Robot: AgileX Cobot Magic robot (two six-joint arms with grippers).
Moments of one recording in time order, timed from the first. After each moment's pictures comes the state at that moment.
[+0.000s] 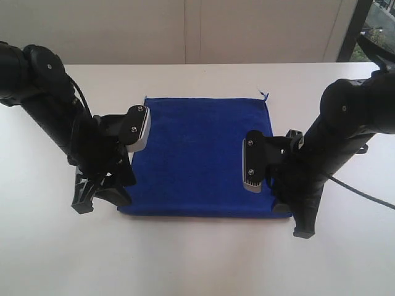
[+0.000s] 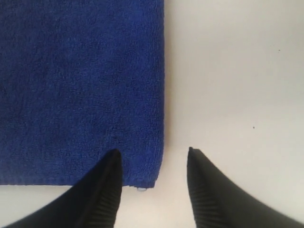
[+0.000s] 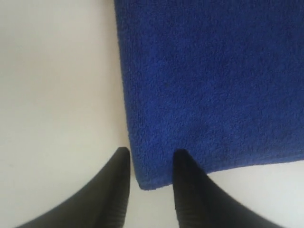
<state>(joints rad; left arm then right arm) -0.43 1.77 -1.10 -0.51 0.89 1.53 0.41 1.67 -0.89 0.18 0.64 -1.19</state>
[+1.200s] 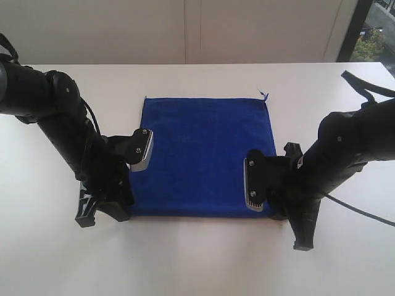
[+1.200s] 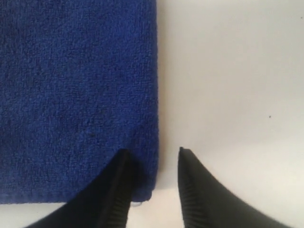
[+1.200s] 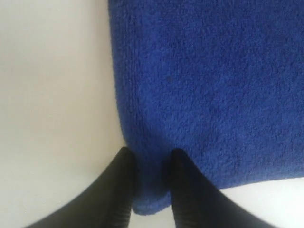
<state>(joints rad) -0.43 1.89 -1.10 -0.50 0.87 1.56 0.41 1.74 -0.78 0.15 0.43 -1.25</state>
